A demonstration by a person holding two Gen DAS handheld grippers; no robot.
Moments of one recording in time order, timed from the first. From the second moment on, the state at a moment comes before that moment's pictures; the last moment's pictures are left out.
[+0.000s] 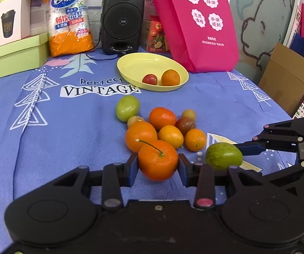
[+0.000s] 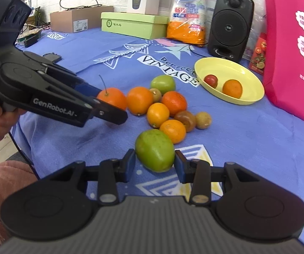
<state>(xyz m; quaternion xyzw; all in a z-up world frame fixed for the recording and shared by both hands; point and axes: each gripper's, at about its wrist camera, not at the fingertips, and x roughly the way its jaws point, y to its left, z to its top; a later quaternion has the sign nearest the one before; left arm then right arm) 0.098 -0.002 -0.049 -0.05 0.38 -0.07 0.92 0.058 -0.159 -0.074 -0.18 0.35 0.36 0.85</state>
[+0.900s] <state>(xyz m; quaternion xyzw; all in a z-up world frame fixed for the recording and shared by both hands) 0.279 0.015 -0.028 -0.03 0.35 -0.05 0.93 0.227 -0.183 -0.047 -0.16 0.30 0.26 0.90</state>
